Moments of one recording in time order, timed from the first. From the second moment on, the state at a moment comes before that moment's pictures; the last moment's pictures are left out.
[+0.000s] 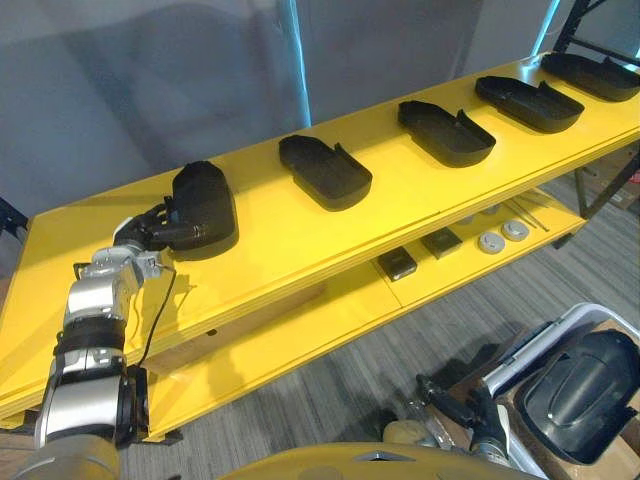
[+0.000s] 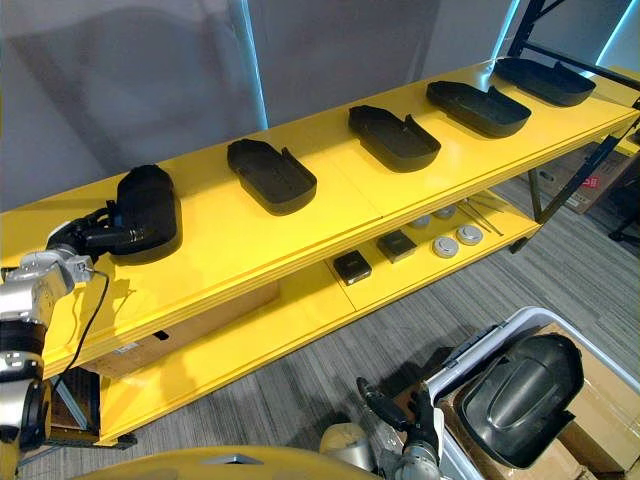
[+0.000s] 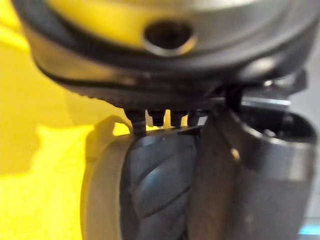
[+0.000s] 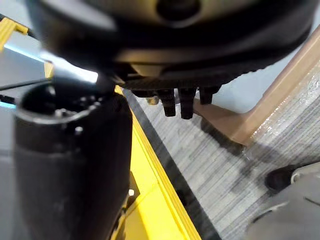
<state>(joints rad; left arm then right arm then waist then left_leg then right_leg) -0.37 0.60 0.21 0.50 -0.42 0.44 -0.09 0.37 -0.10 -0.01 0.56 0.17 -0.17 -0.40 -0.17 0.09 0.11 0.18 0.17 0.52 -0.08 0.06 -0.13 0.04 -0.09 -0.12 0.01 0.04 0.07</state>
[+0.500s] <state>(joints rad) 0.15 0.20 0.37 -0.13 -0.18 0.36 0.46 0.38 -0.05 -0.09 -0.26 -0.02 -0.39 -0.58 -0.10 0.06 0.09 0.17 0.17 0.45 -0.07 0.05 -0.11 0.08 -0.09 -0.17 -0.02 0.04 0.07</state>
